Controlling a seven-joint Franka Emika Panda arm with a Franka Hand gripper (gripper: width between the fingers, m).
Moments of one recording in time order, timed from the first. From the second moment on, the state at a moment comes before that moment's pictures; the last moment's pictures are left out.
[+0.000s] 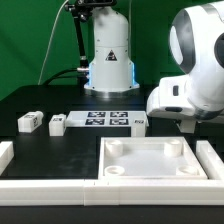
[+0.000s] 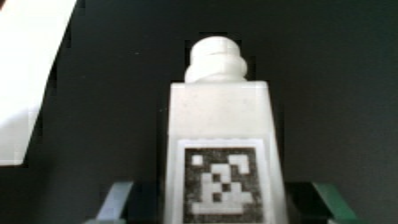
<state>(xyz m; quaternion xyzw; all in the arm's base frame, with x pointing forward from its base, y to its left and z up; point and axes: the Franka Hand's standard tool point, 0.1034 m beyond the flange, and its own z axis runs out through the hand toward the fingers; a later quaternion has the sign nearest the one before) 0.381 0.165 0.009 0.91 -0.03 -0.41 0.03</state>
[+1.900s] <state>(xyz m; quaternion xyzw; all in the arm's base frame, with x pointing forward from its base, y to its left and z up) 0.475 0.146 0.092 0.99 0.03 0.10 -0.05</state>
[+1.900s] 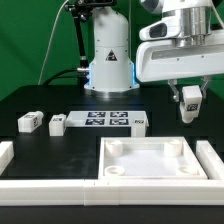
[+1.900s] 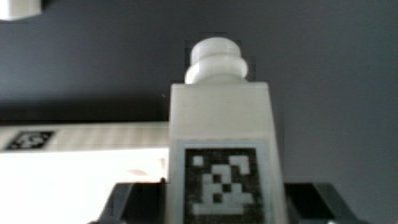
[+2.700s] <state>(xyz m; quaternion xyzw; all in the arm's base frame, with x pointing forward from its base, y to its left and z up) 0.512 0.107 0.102 0.98 0.12 0.13 -0.03</state>
